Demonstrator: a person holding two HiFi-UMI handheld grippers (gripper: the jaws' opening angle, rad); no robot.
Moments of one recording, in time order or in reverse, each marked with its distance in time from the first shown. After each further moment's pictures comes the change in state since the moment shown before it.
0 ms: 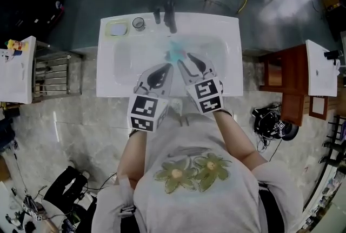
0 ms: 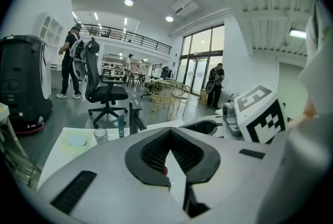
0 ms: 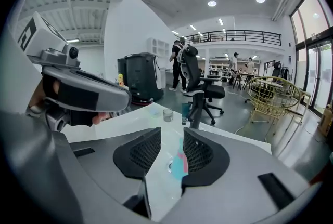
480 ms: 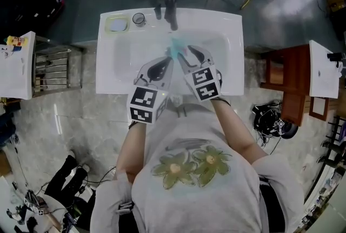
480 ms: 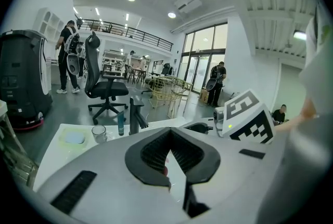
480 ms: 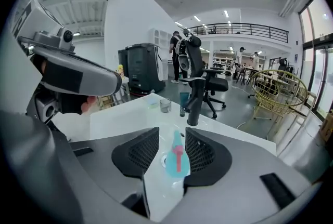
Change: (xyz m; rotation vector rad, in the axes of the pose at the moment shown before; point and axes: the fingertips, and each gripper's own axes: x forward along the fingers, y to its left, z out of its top) left arm 0.021 0.012 -0.004 -0.023 0.033 -0.004; right arm 0.037 -0.016 -0.024 -0.024 0.095 0.030
